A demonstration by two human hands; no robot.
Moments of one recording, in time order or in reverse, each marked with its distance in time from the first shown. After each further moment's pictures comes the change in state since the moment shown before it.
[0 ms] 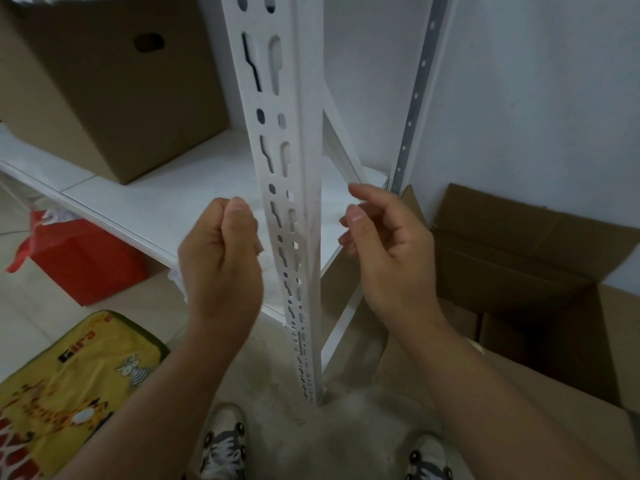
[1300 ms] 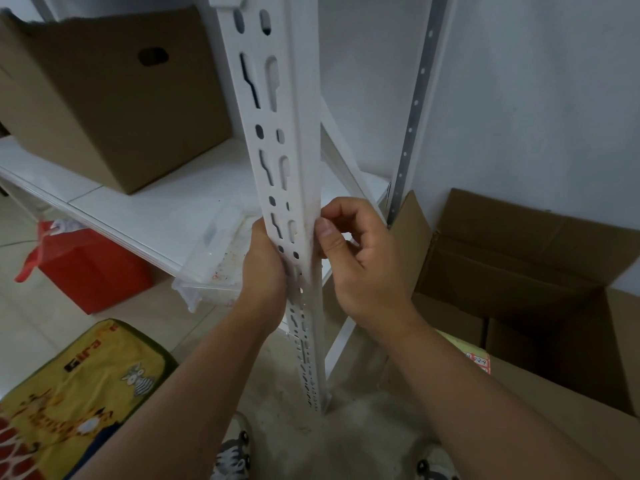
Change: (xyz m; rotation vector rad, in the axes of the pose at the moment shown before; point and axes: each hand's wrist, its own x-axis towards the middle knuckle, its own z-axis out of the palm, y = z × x) left_hand 0.008 -0.024 0.037 -0.245 -0.153 -0.695; right_hand 0.008 0.010 0.020 -0.009 -0.112 -0.035
